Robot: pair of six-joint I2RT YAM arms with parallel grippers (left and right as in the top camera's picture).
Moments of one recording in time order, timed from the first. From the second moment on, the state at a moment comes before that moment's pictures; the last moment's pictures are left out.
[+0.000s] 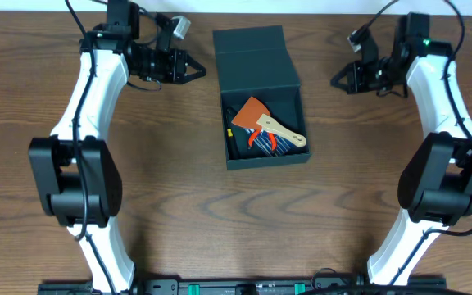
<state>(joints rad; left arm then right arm) -0.05 2.08 1.79 -0.88 0.94 0.10 -0.13 2.07 1.74 -0.96 -0.68 -0.27</state>
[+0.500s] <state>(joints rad) -0.03 2.18 1.79 -0.76 0.81 -0.09 -0.13 2.09 1.67 -0.86 -0.70 -0.02</state>
